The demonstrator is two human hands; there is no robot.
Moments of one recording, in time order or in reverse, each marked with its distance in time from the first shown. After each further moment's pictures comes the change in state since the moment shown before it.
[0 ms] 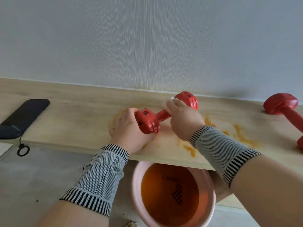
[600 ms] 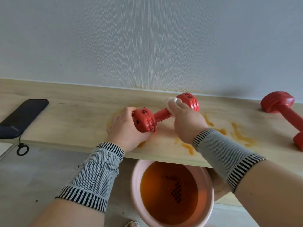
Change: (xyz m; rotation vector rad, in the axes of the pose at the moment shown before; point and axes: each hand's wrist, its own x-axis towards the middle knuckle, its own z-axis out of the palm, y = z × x) left_hand -0.002 -0.005 -0.006 -0.059 -0.017 0.040; right_hand -0.018 0.003 -0.008 0.032 -0.050 0.100
